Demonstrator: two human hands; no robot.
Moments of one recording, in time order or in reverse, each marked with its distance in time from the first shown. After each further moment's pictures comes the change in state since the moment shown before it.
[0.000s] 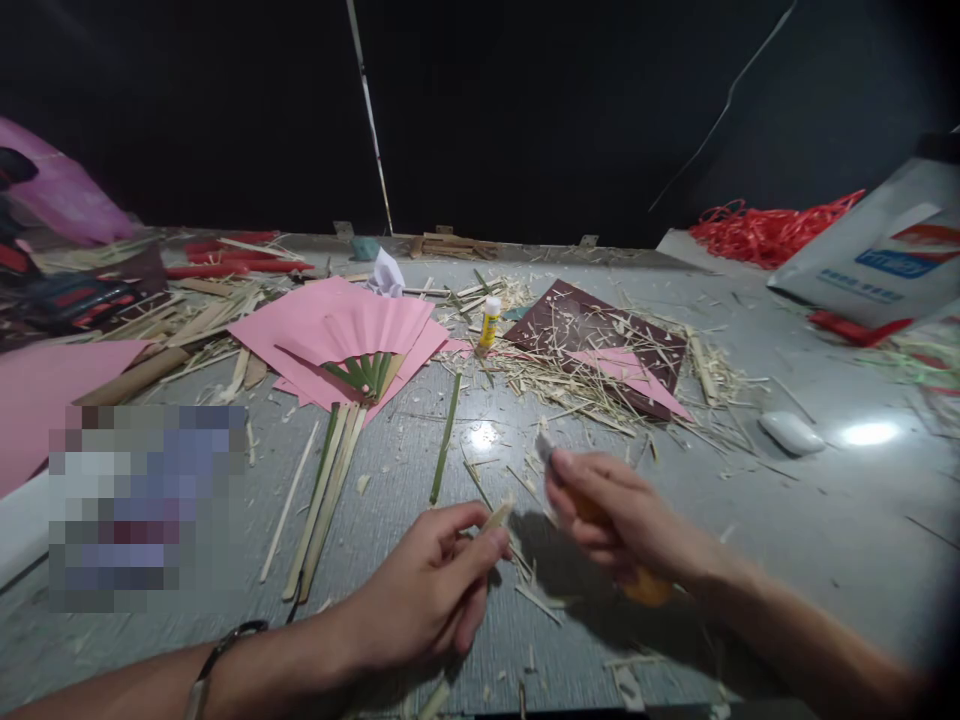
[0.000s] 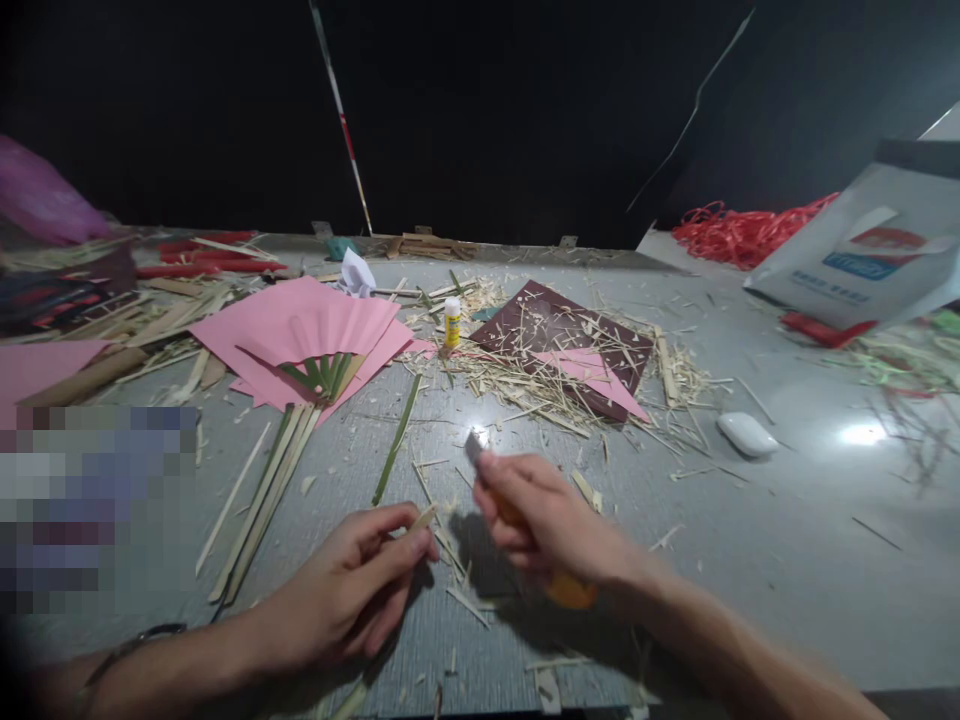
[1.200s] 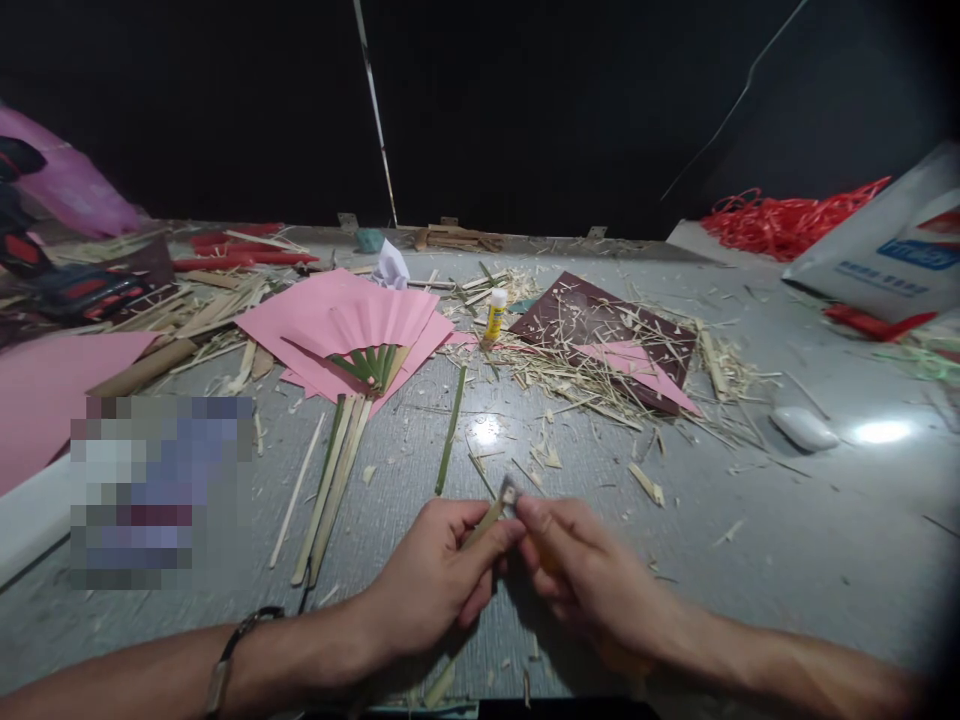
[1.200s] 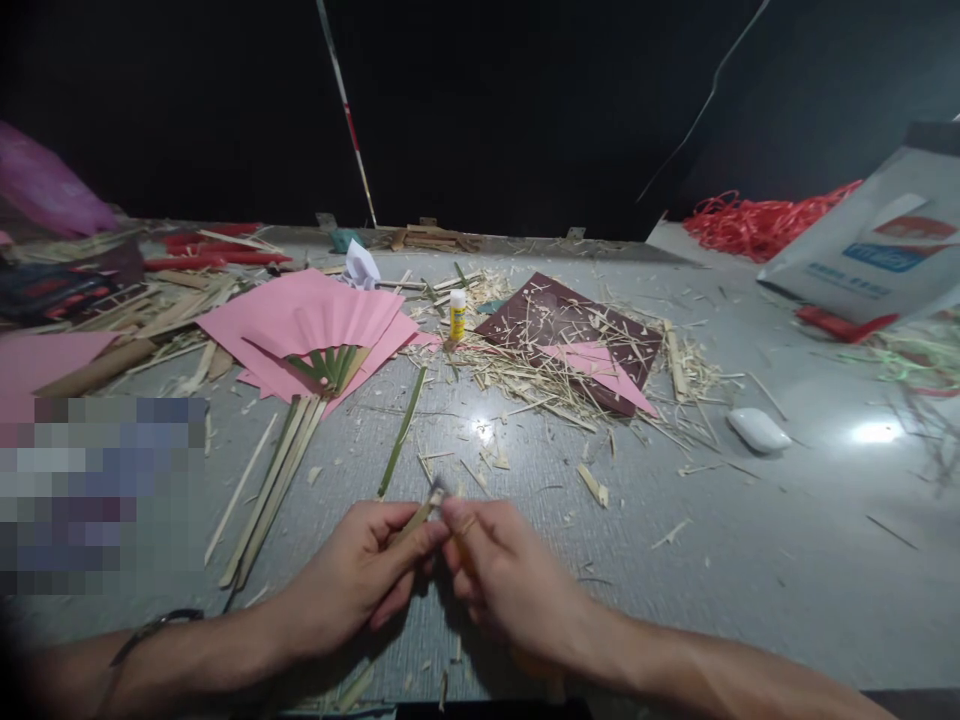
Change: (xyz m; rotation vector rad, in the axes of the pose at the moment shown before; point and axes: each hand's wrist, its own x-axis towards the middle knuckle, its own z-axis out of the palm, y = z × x) left_hand 0.001 -0.008 0.006 0.096 0.119 0.061; right_hand 0.009 0.038 0.032 0.000 0.177 -0.011
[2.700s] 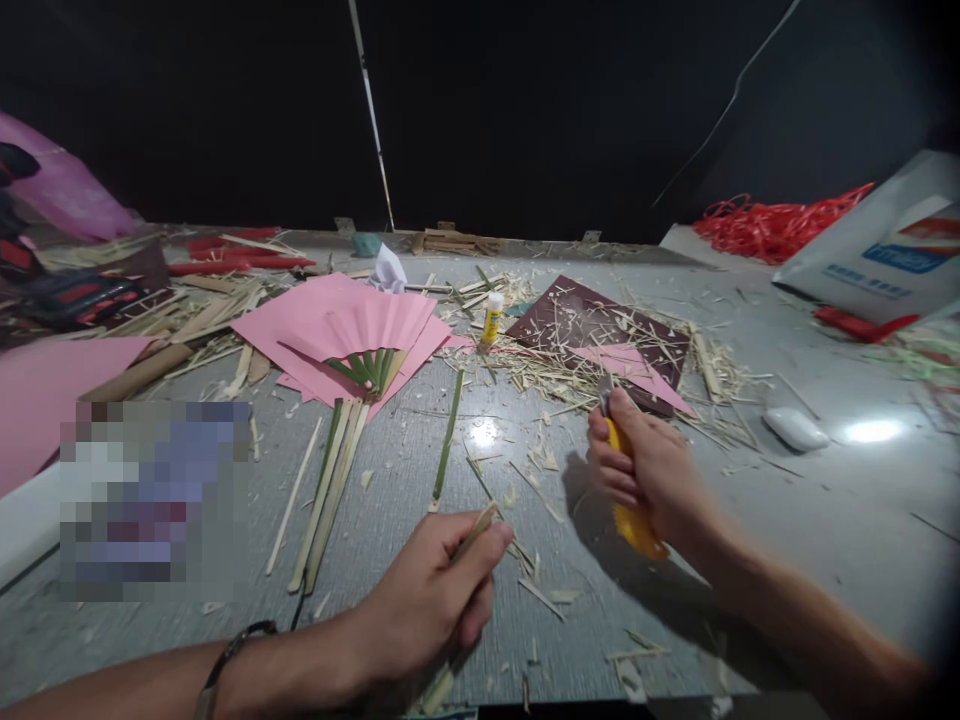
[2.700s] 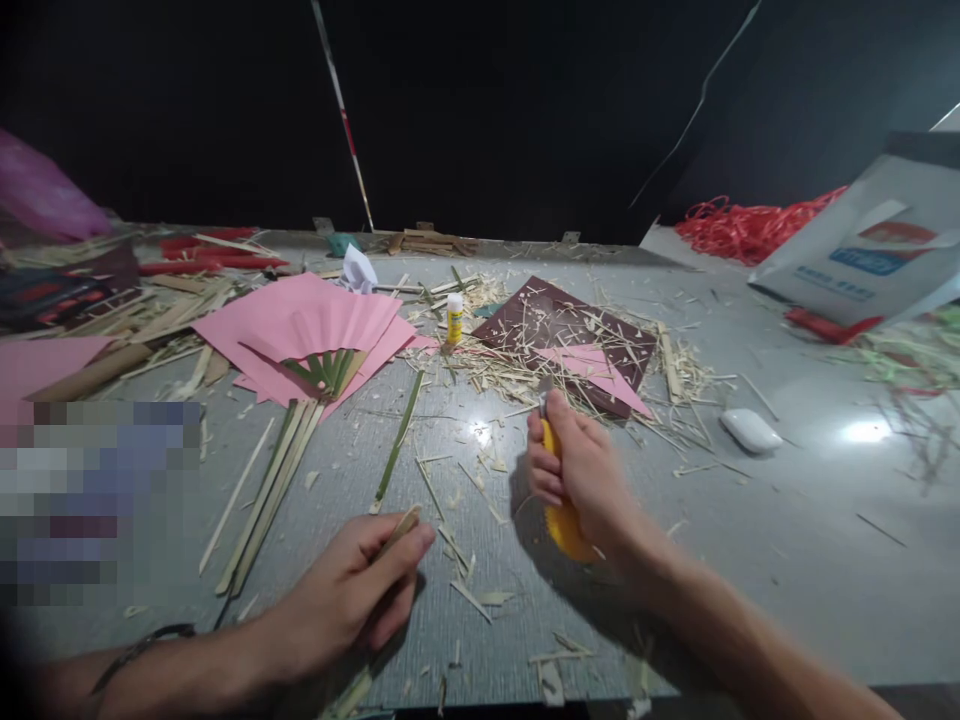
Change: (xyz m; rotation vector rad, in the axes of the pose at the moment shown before) left_hand -0.003 -0.003 -0.001 0.024 -0.024 0.023; right_hand 0.012 -0.033 -0.037 0.182 0.242 -0.250
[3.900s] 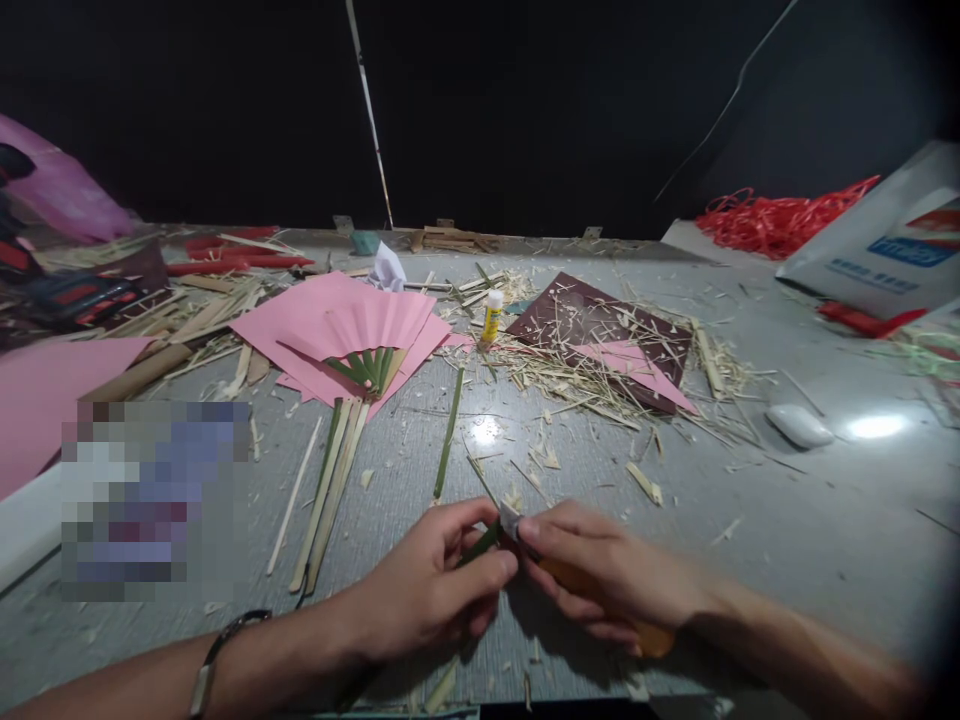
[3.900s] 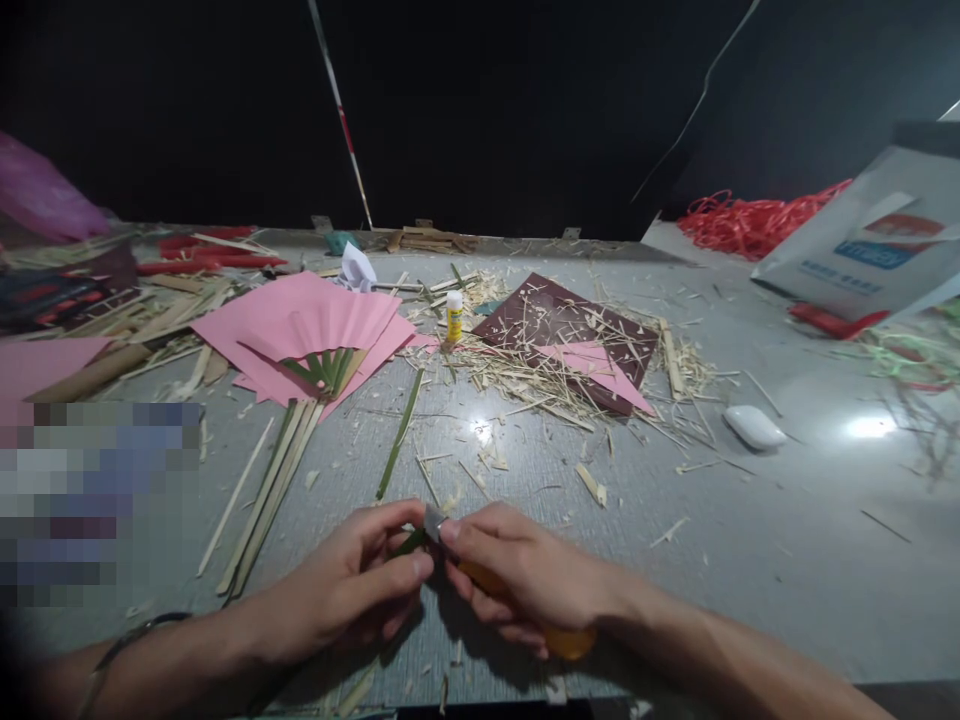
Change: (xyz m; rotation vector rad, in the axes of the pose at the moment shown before) left_hand 0.001 0.015 -0.012 -0.132 -0.184 -0.021; right_hand -0.036 0.018 0.015 -0.246 -0.608 0.496
